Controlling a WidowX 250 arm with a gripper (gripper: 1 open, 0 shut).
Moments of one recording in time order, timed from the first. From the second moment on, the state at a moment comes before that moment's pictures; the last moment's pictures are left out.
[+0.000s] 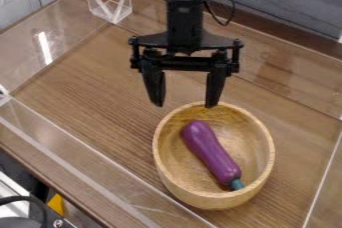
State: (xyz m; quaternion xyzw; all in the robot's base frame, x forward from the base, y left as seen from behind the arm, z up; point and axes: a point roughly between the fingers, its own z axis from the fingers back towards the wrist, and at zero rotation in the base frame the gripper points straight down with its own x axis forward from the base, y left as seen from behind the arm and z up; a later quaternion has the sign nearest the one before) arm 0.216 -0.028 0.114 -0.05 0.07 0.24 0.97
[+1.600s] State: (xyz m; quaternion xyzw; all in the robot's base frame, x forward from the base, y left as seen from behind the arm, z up) arm 0.219 -0.070 0.062 -0.06 0.01 0.35 0.93
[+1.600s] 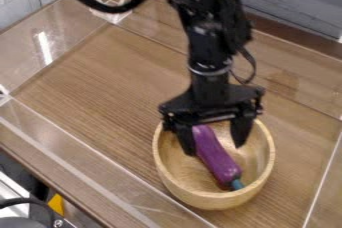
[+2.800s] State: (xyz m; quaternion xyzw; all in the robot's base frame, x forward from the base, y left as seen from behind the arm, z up) arm 0.216 -0.073 0.060 -0.04 -0.01 0.27 0.96
